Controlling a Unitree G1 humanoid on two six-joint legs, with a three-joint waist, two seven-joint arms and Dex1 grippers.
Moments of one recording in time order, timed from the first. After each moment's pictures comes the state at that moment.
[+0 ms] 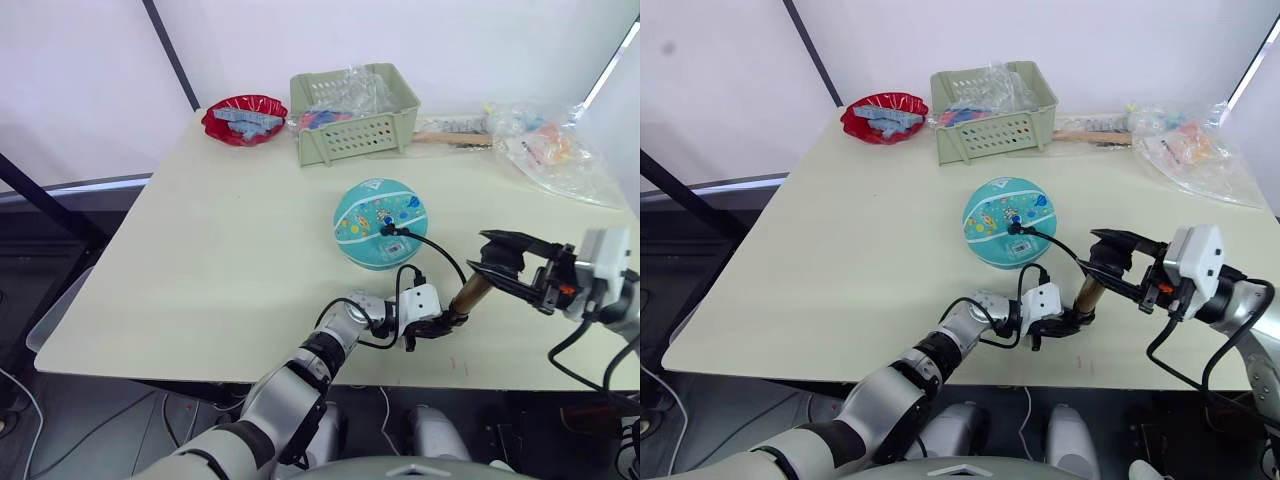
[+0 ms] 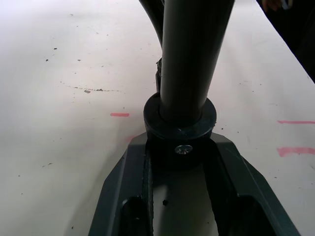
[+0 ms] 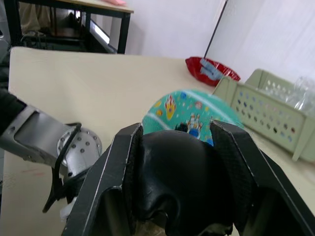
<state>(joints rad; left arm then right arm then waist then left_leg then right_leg) -0.67 -0.12 -0.40 1.07 0.21 -0.33 -0.91 0.07 -0.73 -0.22 -0.47 0.57 0.16 0.93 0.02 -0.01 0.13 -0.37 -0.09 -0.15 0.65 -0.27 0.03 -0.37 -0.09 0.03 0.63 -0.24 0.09</state>
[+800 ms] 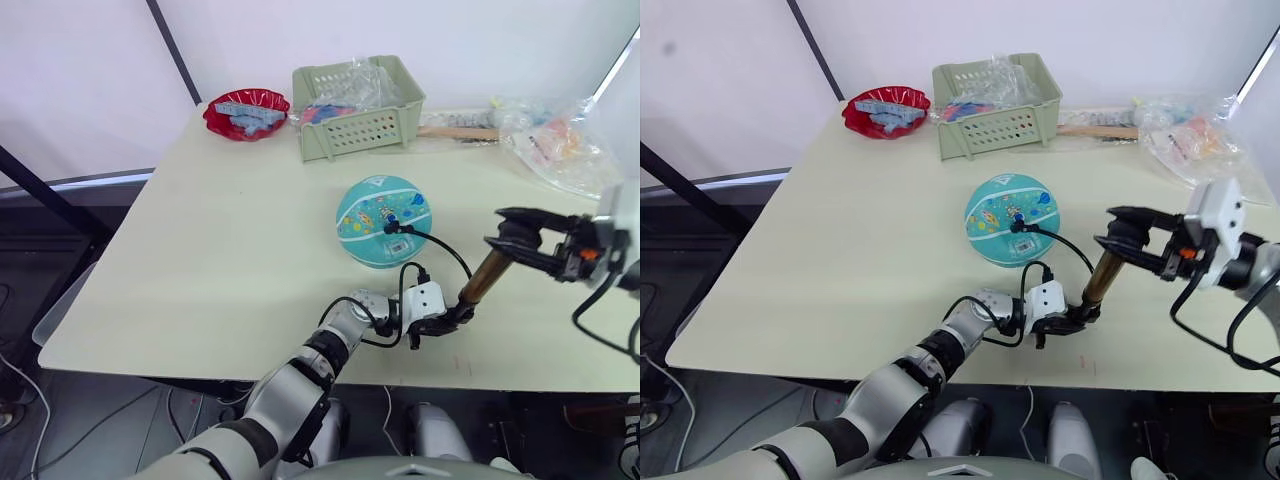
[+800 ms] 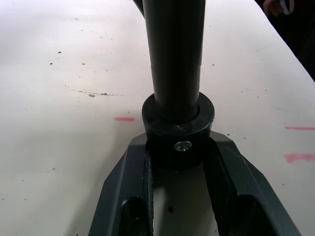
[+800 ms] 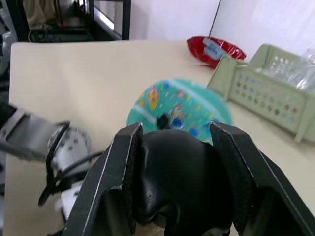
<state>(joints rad) -0.69 -0.13 -0.39 1.09 0.20 -0.35 -0.90 -0.15 -0.94 -0.34 -0.40 0.78 0.42 0.95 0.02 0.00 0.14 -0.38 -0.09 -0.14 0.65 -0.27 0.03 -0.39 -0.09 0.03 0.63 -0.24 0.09</state>
